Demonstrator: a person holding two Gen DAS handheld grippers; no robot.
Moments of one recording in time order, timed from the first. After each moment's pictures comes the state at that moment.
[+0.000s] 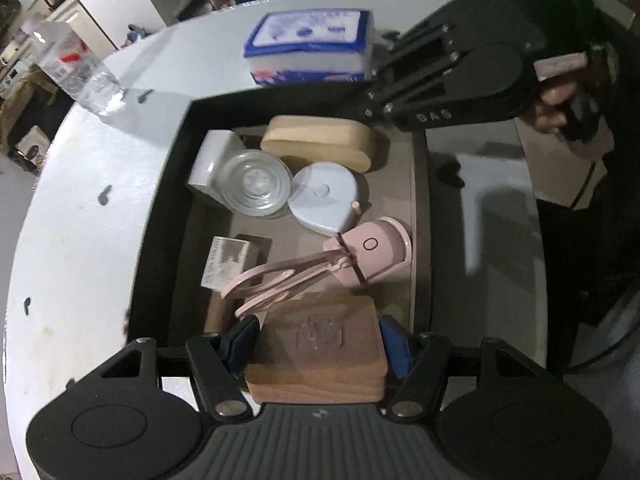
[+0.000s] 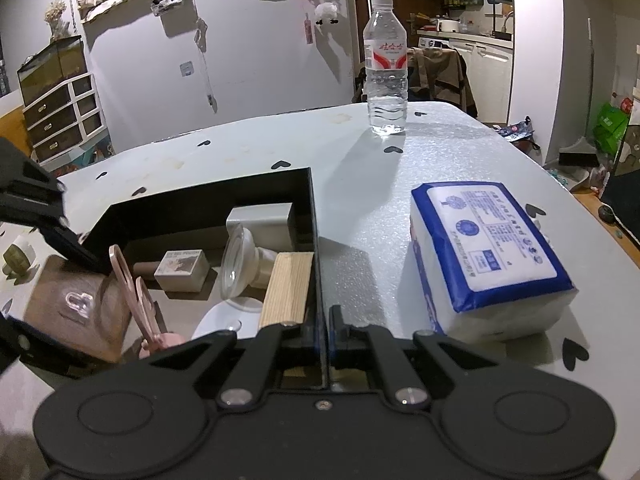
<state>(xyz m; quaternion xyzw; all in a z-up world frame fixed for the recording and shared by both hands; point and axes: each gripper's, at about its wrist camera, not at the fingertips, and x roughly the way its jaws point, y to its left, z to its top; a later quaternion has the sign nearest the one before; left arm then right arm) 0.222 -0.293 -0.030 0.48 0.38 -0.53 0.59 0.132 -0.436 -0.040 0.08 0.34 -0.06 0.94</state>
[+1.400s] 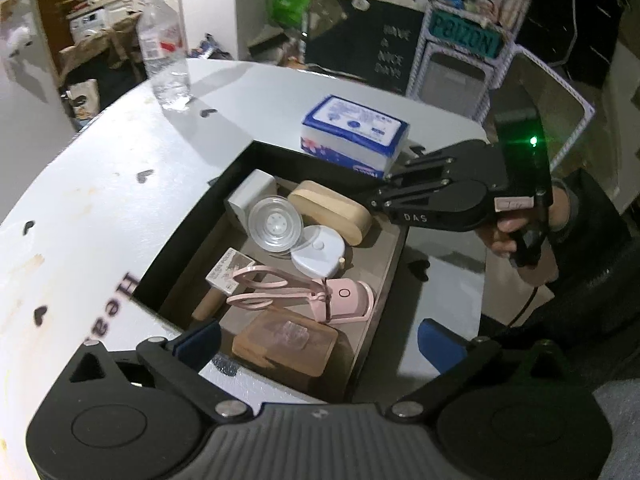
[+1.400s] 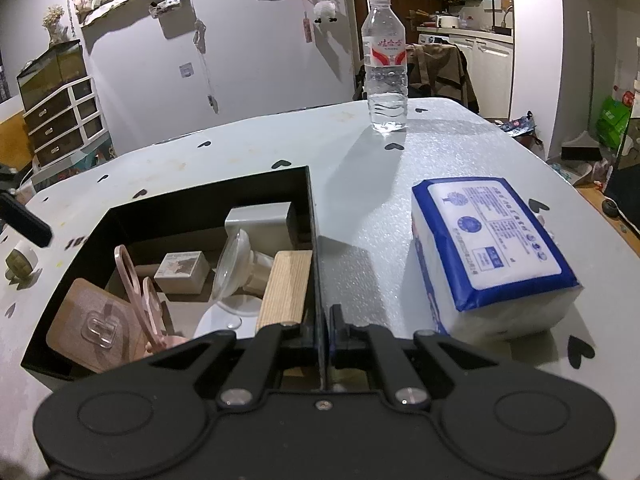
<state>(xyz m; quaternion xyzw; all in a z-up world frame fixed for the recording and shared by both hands) 0.217 -0.240 0.025 0.27 0.41 -0.53 0.69 0.134 -0.438 -0.042 0.09 0.34 -0.06 0.93</state>
